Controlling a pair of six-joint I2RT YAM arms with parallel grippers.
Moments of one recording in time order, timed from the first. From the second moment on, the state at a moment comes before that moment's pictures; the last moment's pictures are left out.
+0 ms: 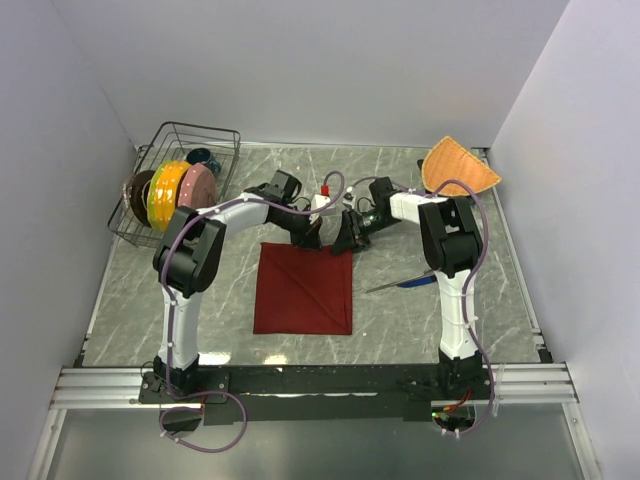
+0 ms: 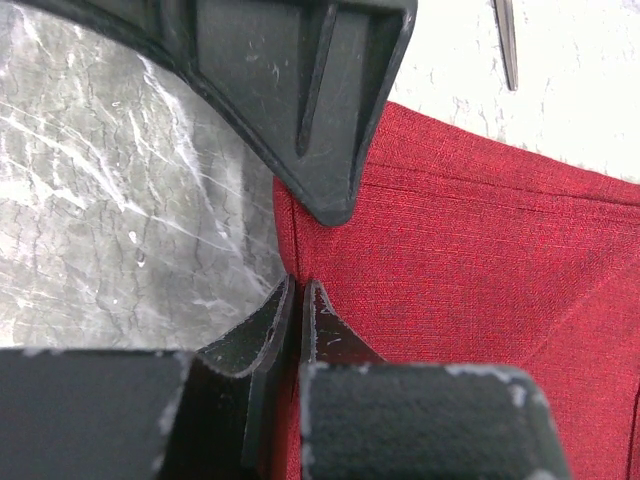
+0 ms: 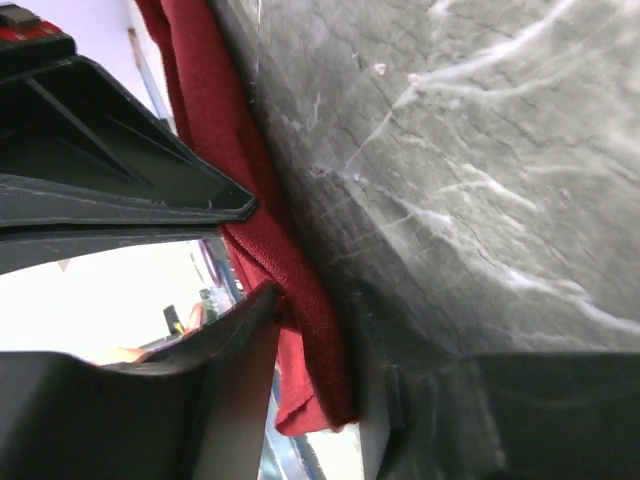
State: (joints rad) left arm -0.49 2.10 1.49 -0.46 0.84 0.64; right arm 0.27 2.26 1.50 -0.57 -1.06 0.14
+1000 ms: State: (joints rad) left arm -0.20 2.24 1.75 -1.07 0.85 1.05; right arm 0.41 2.03 1.49 -0.63 -0.93 -0.21
